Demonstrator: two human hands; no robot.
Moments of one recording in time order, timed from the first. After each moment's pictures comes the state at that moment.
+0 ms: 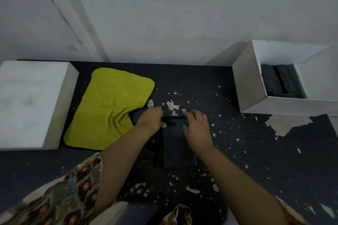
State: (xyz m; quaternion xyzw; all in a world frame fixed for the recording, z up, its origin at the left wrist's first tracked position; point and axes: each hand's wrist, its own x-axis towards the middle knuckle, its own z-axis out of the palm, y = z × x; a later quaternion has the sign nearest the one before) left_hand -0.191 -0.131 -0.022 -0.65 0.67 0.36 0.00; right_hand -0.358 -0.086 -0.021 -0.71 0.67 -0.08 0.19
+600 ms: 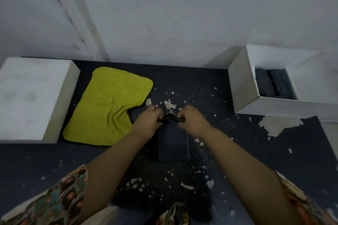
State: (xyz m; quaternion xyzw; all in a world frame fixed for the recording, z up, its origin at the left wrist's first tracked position) left_hand -0.186 -0.099 -0.016 -0.61 0.74 0.26 -0.10; right_hand -0.366 -0.118 0.002 -0.74 0.59 -0.01 0.31
